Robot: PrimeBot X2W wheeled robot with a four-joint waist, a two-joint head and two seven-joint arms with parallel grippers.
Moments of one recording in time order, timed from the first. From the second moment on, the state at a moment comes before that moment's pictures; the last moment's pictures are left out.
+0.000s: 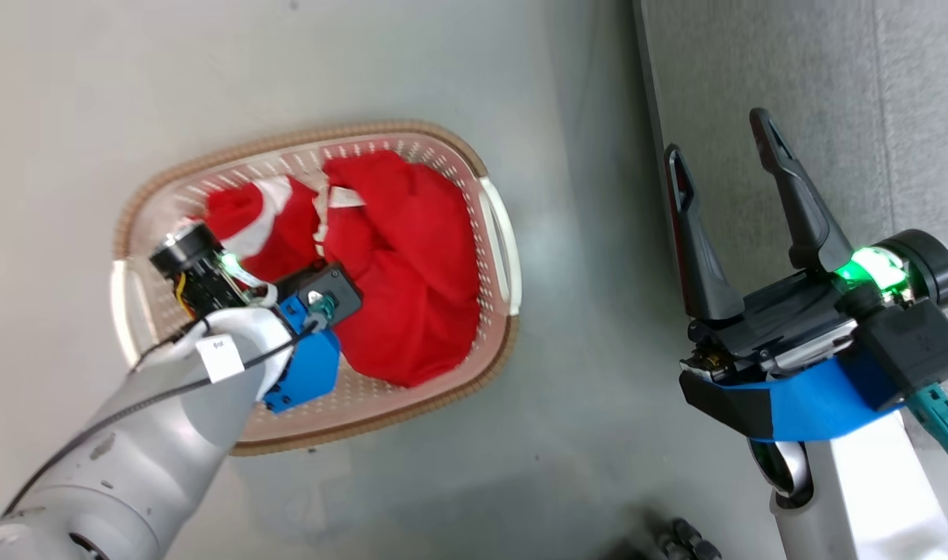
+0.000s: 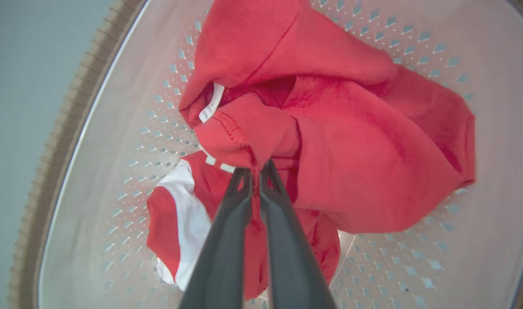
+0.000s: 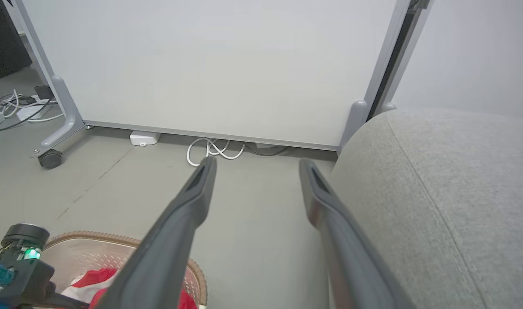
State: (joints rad) left arm -0.98 0.24 -1.28 1.19 -0.32 -0.13 -0.21; right arm -0.36 -0.05 0.15 -0.12 0.02 0.13 -0.26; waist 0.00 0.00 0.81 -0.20
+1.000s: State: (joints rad) left arm -0.74 0.27 -1.05 0.80 -0.48 -0.11 -0.26; right arm -0.22 -0.05 0.12 0.02 0.01 0.13 -0.26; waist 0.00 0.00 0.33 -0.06
